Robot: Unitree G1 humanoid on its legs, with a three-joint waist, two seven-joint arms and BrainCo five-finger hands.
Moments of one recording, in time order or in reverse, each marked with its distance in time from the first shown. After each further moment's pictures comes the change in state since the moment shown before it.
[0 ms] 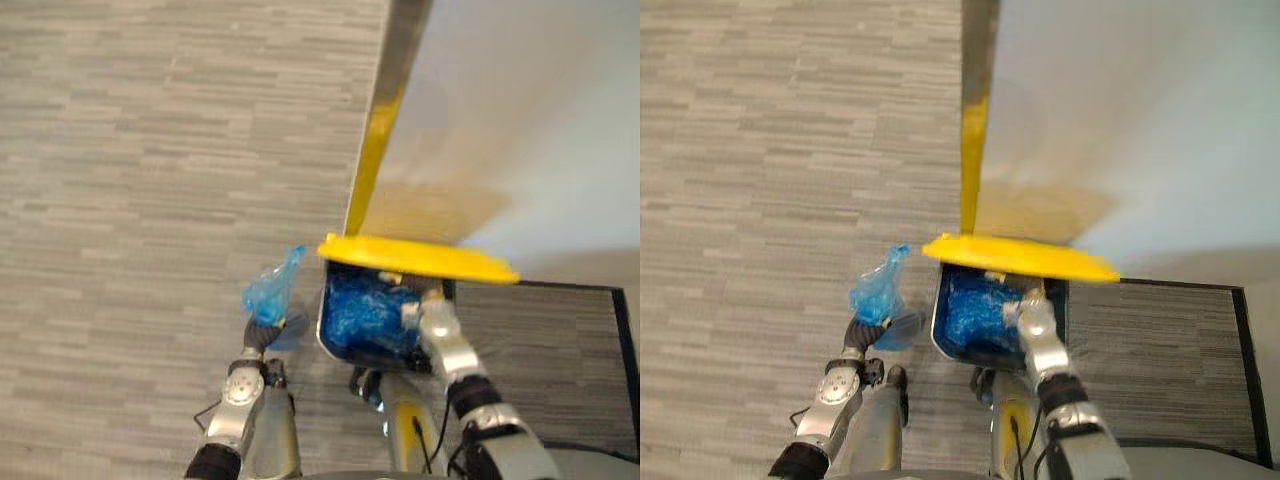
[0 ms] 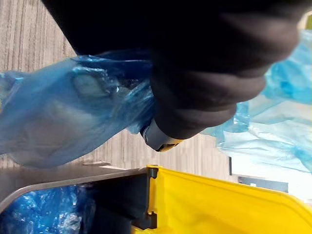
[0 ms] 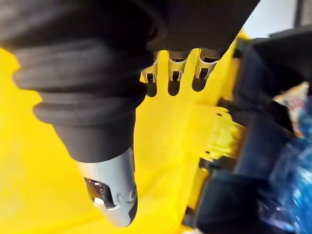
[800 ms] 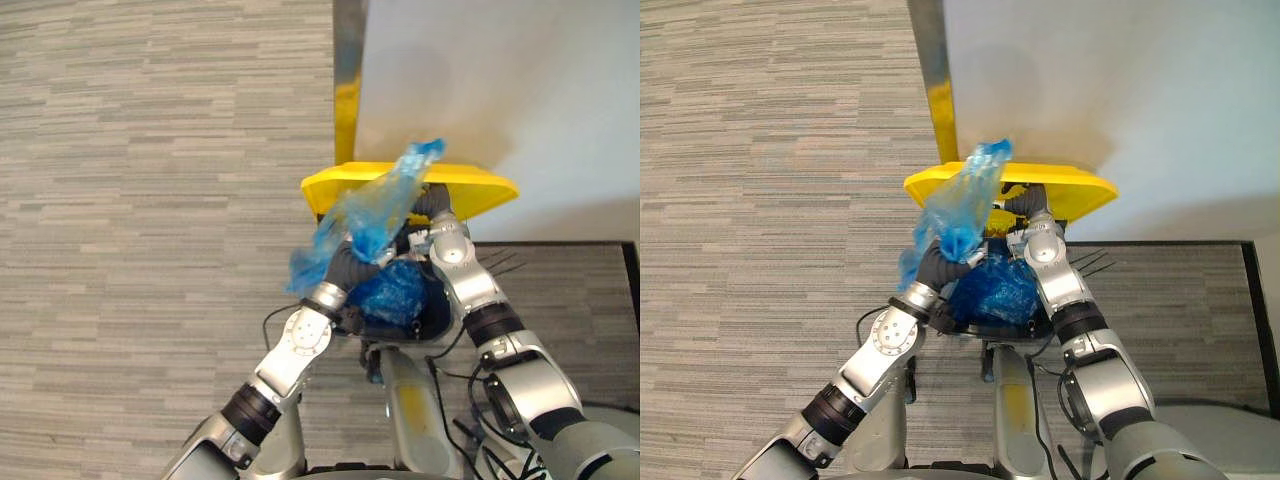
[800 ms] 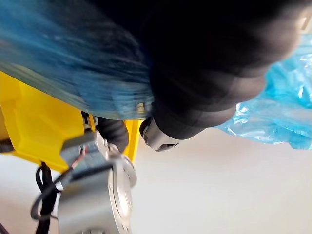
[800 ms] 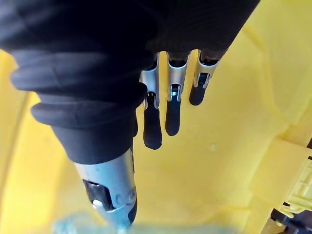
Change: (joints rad) left arm -0.301 -0.030 -0.447 -0.360 -0.103 -0.092 -0.045; right arm -0.314 -0.111 0.120 0.053 0.004 -0.004 0.026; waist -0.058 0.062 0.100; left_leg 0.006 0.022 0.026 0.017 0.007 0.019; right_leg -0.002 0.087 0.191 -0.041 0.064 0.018
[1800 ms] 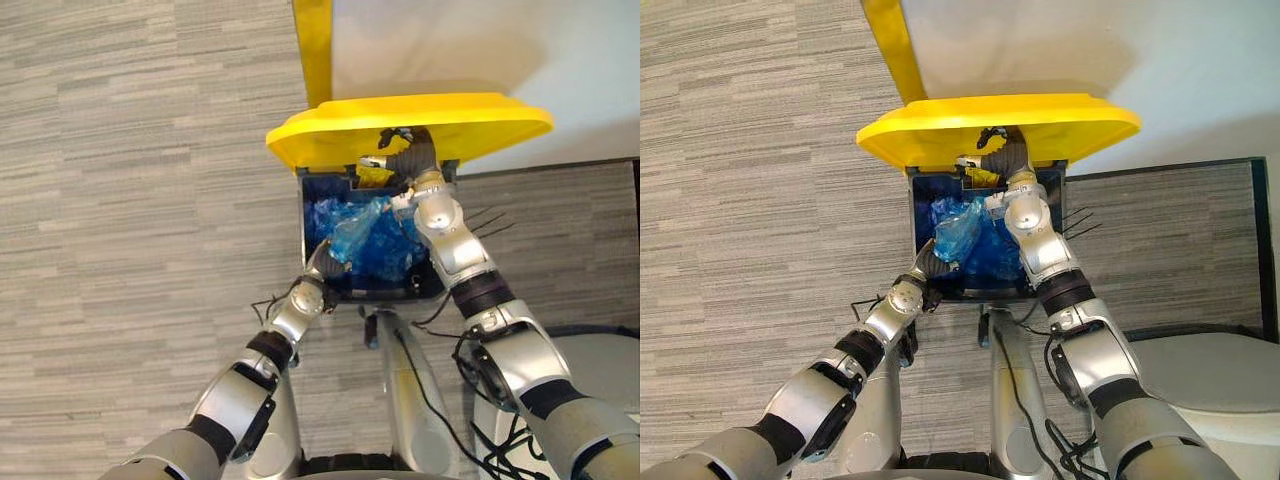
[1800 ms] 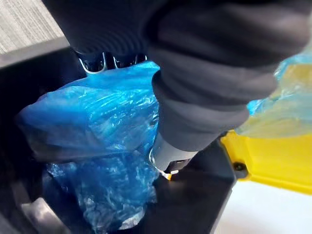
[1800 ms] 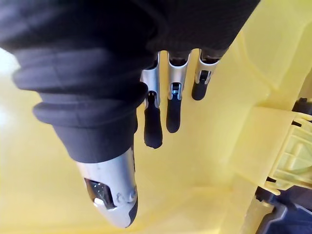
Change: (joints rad) left arm -0.330 -0.110 0.254 0.885 0.354 0.157 0.064; right arm -0.124 0.035 0.072 -0.106 0.007 0.002 -0.005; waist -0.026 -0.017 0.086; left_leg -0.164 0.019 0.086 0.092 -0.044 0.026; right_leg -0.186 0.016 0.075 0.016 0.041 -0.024
